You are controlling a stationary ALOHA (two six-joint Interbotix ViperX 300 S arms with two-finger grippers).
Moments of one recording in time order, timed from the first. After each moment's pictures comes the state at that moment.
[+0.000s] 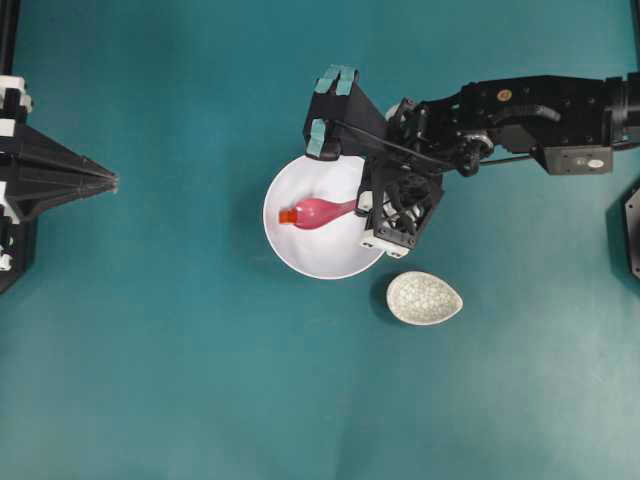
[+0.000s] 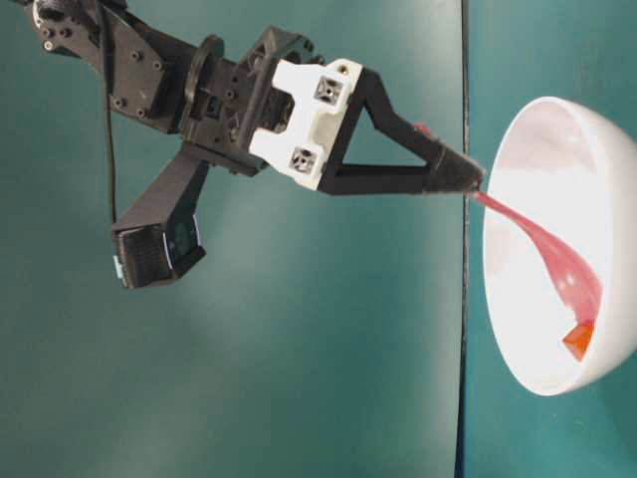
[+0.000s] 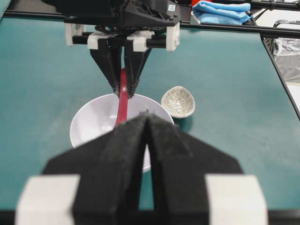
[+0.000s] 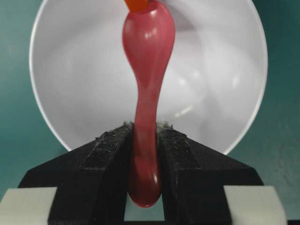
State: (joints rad) left arm 0.00 -1.03 1.09 0.01 0.02 -0.07; right arm -0.12 0.05 0.35 0.22 0.71 0.04
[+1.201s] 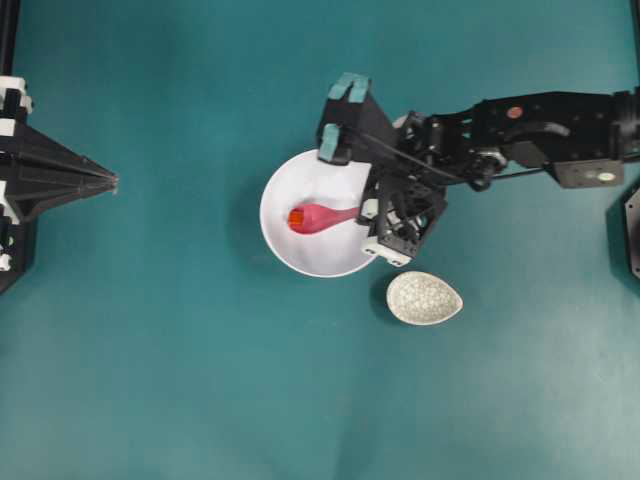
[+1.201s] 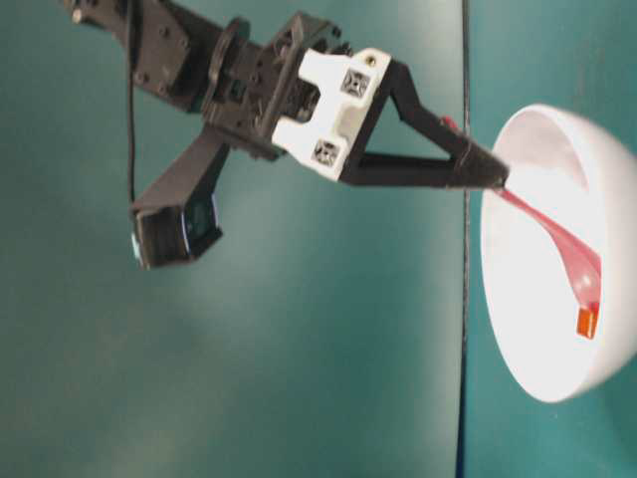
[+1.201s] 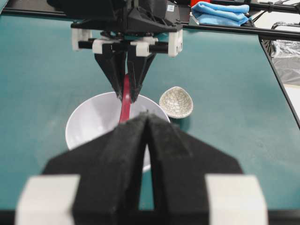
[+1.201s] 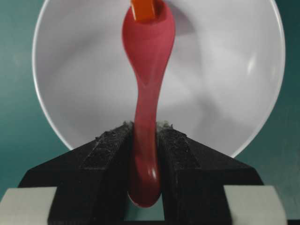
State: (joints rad) left arm 0.00 -1.03 1.09 0.01 0.02 -0.09; right arm -0.10 0.02 0.45 0.23 0.55 0.09
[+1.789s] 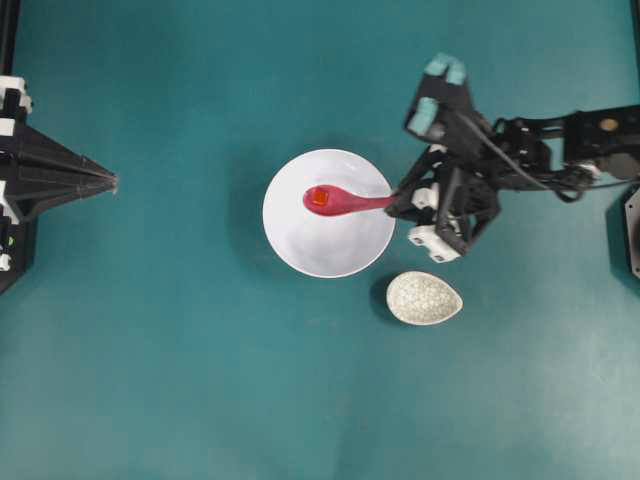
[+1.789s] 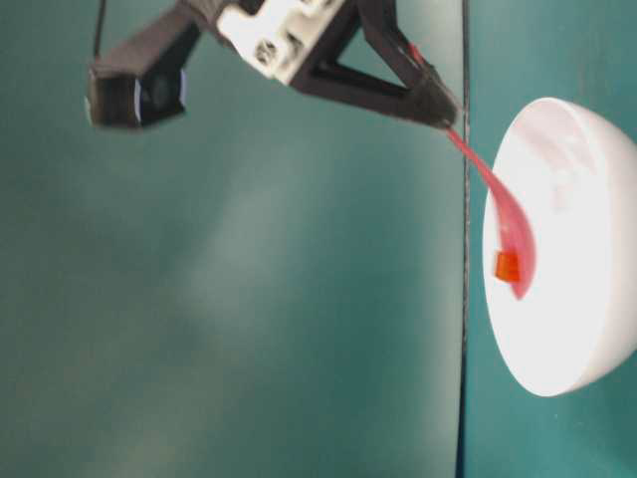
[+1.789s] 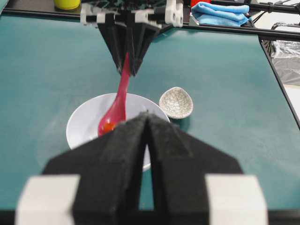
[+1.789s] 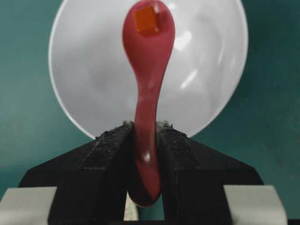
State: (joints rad) left arm 0.00 -1.03 1.09 0.01 0.02 -0.09; right arm -0.09 -0.22 0.74 0.23 0.23 0.23
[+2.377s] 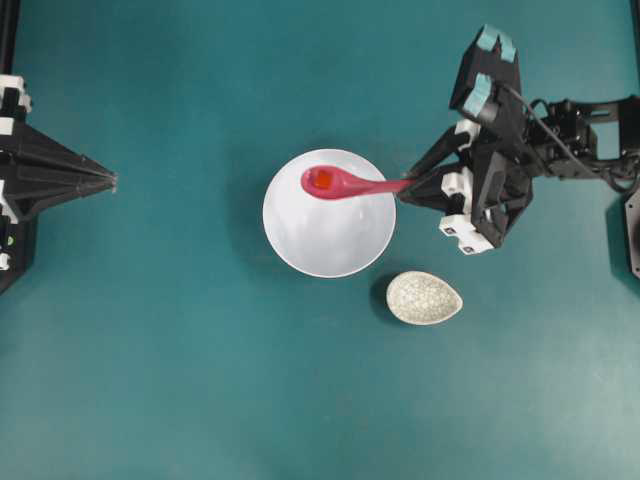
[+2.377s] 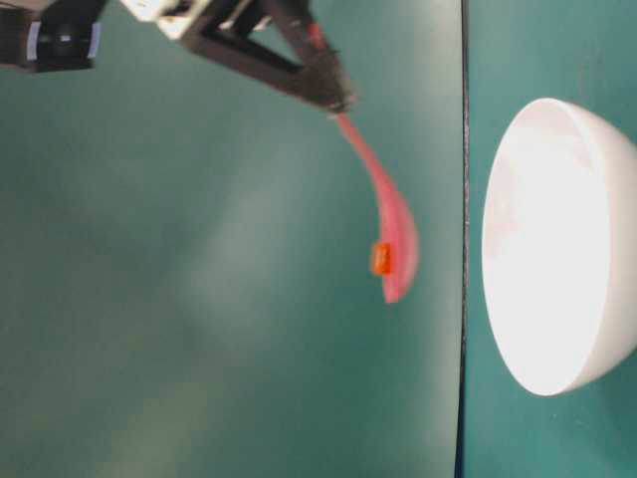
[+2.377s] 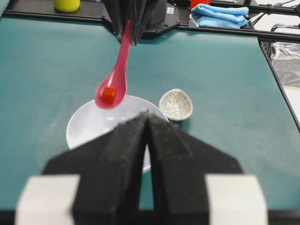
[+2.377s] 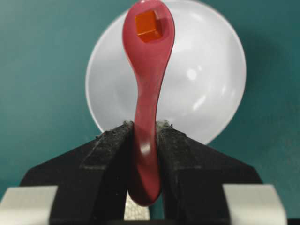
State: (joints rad) left arm 0.00 -1.03 1.09 0.01 0.02 -0.09; right arm -0.09 -0.35 0.71 0.19 0.28 0.23
